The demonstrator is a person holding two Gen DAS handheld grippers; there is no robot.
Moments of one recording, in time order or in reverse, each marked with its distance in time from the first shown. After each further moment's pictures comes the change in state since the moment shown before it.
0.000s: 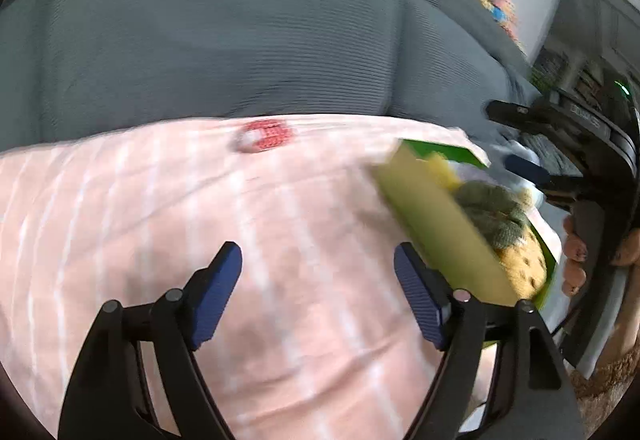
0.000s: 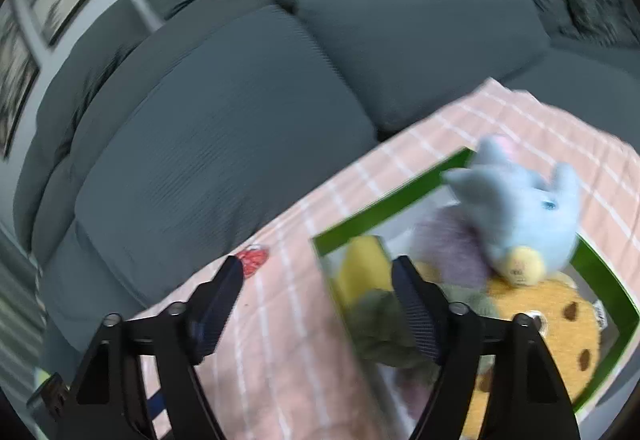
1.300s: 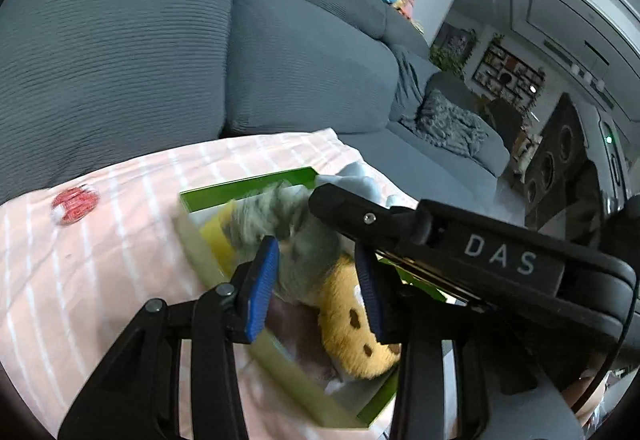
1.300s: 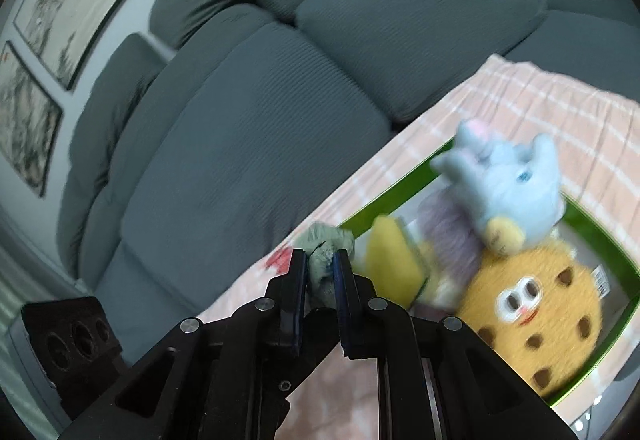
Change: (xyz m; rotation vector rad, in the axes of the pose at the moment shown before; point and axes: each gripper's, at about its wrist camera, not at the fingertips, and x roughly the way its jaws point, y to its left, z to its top) left arm 0.049 -0.139 0.064 0.106 0.007 -0.313; right arm -0.041 -0.040 0.006 0.149 0.004 0.138
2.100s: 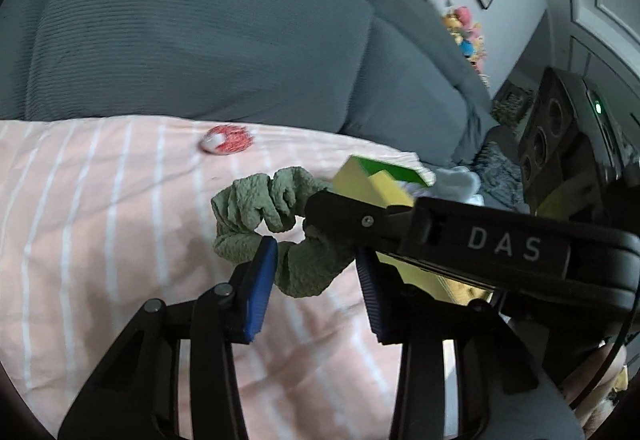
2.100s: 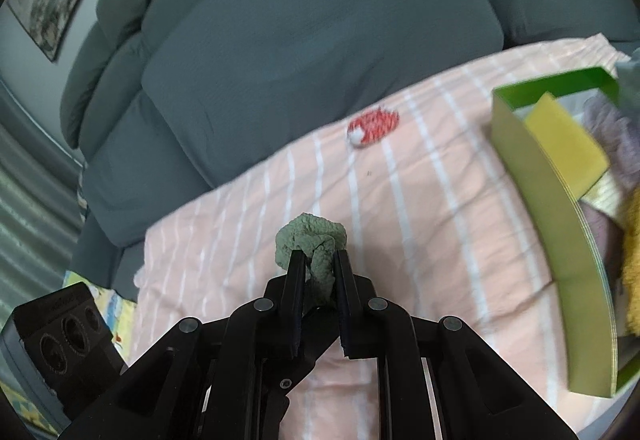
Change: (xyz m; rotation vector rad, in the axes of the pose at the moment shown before) left arm -0.123 0.112 -0.093 -0.221 -0.100 0.160; right arm 0.069 0.122 -0.108 -0.267 0.325 0.051
